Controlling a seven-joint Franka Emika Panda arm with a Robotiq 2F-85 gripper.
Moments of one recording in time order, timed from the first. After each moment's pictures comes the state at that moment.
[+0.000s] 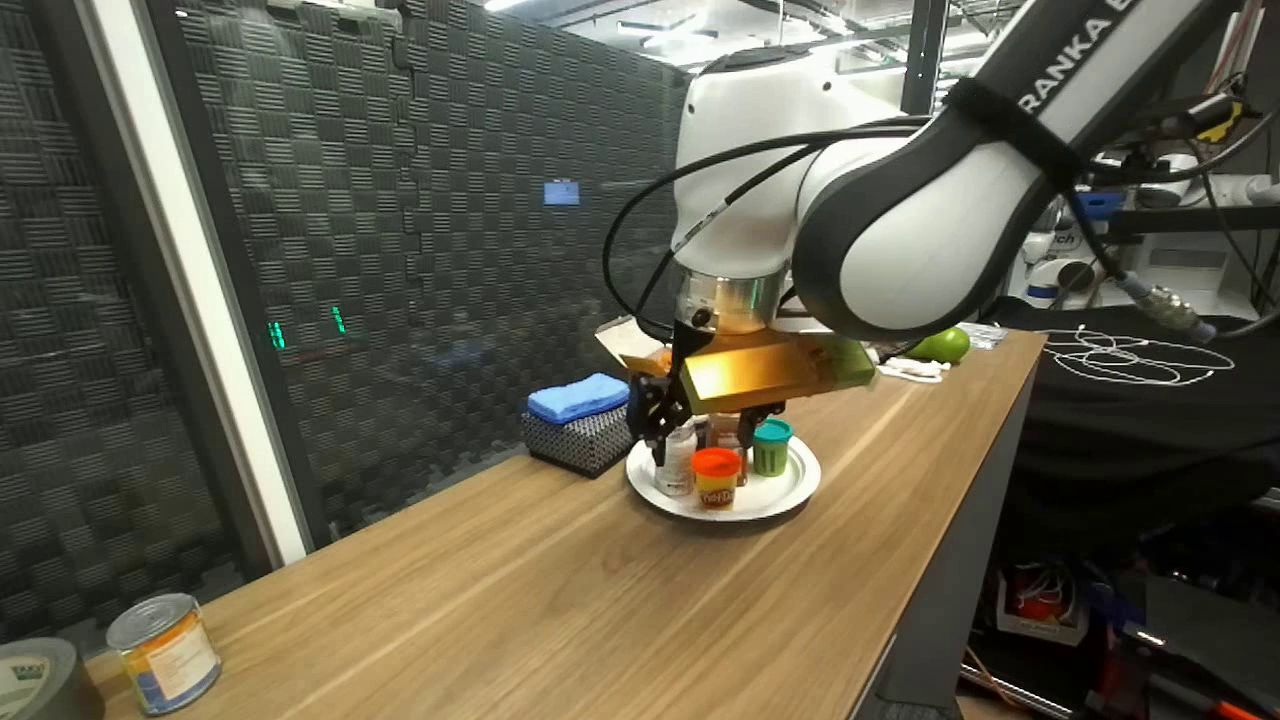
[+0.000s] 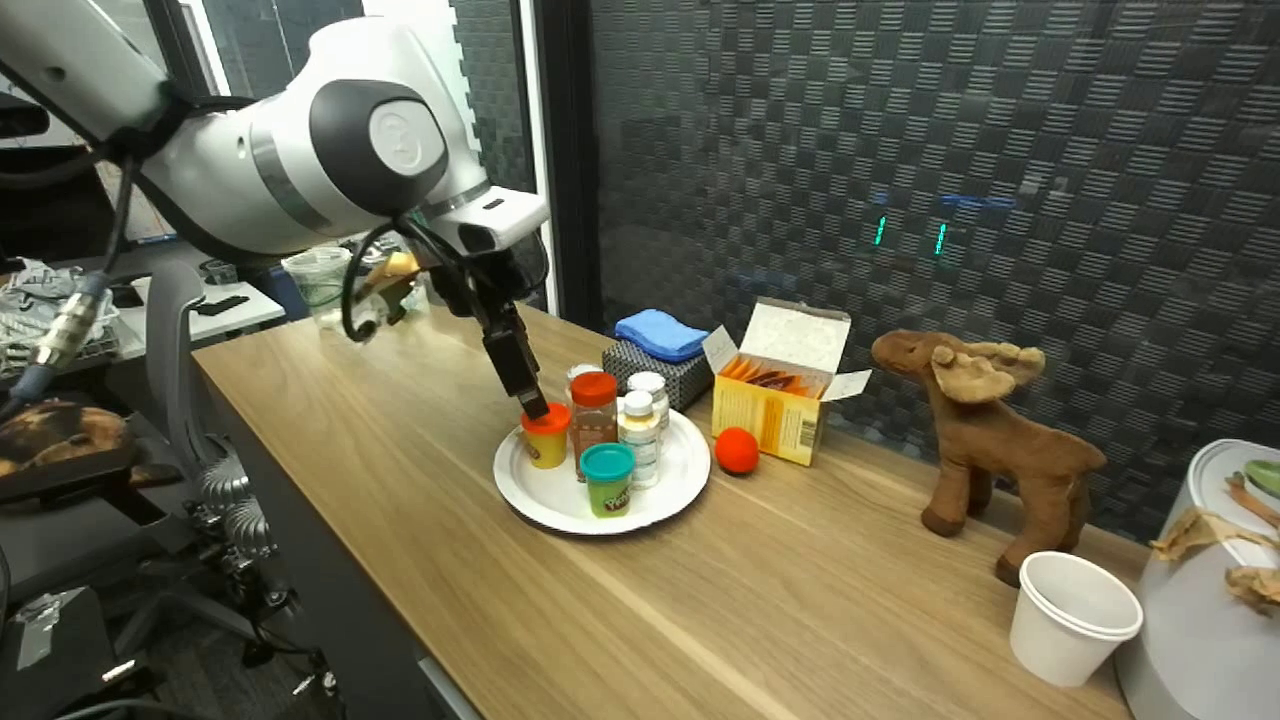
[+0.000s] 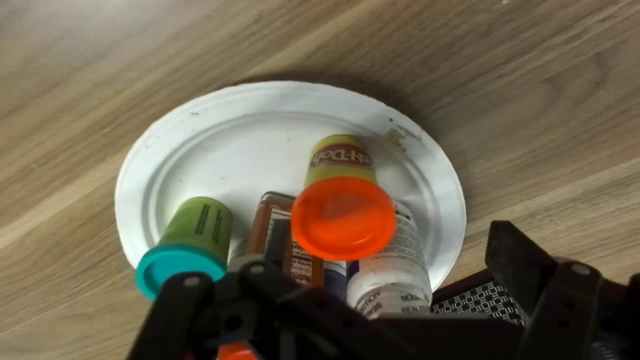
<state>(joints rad) 0.22 0.19 -0.08 -2.29 -0.47 2.67 1.07</state>
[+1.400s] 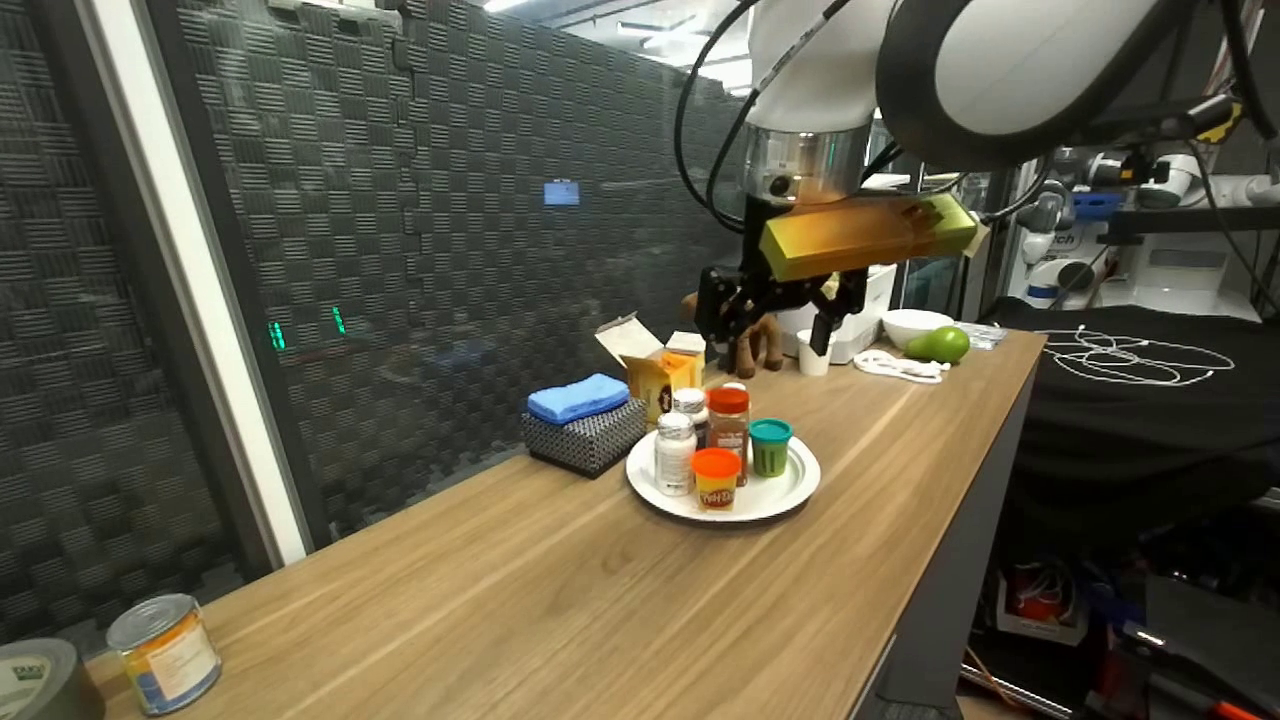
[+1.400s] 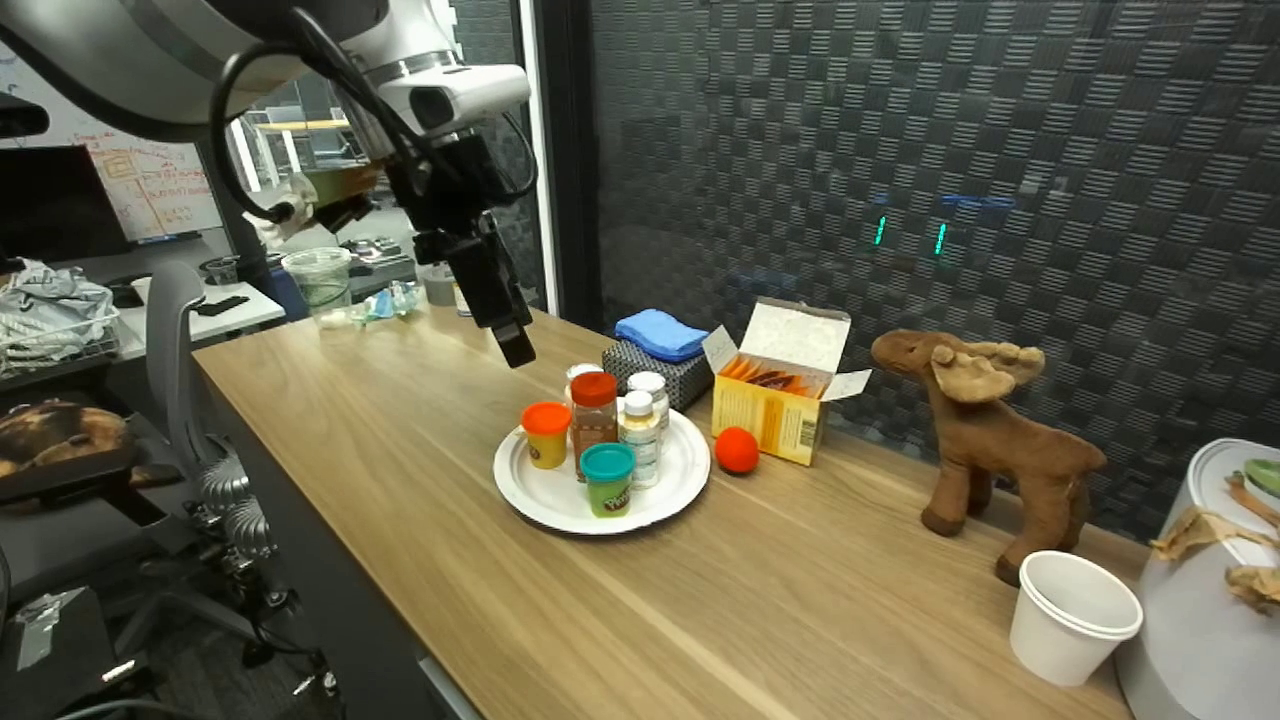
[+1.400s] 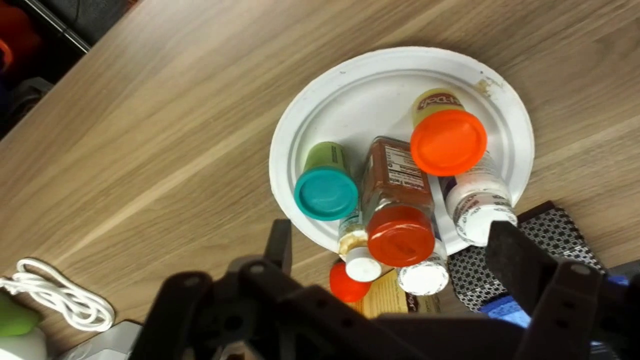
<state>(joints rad) 0.08 -0.08 0.02 -2.37 -0.43 2.43 0.98</state>
